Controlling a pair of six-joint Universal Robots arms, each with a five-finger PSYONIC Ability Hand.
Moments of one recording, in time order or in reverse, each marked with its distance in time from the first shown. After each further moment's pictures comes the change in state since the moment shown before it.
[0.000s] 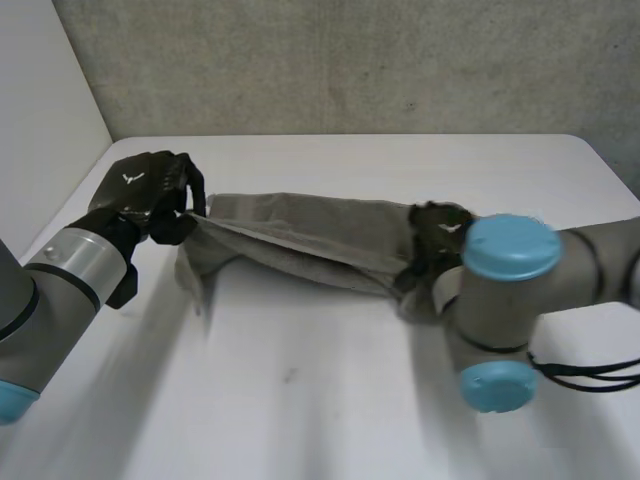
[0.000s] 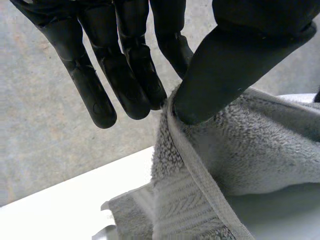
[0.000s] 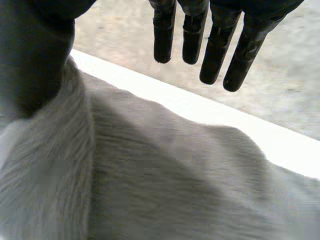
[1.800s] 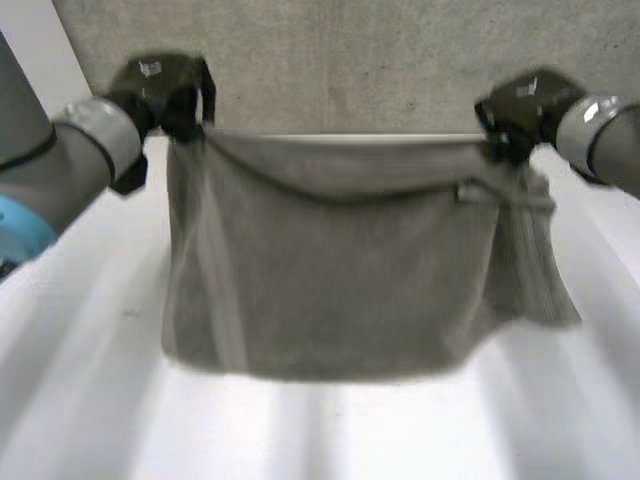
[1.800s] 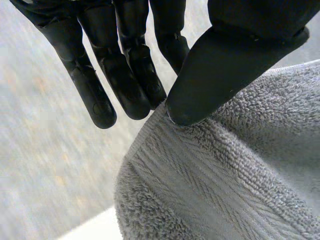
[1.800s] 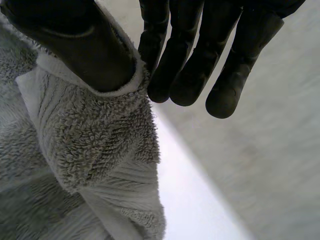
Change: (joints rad) left arm -0.048 -0.322 0.783 -0.401 -0.018 0.084; right arm -0.312 -0.055 -0.724 0.786 -0.478 -0.597; left_hand 0.000 0.000 0.000 0.000 0.004; right_hand 0.918 0.951 0.939 0.942 0.937
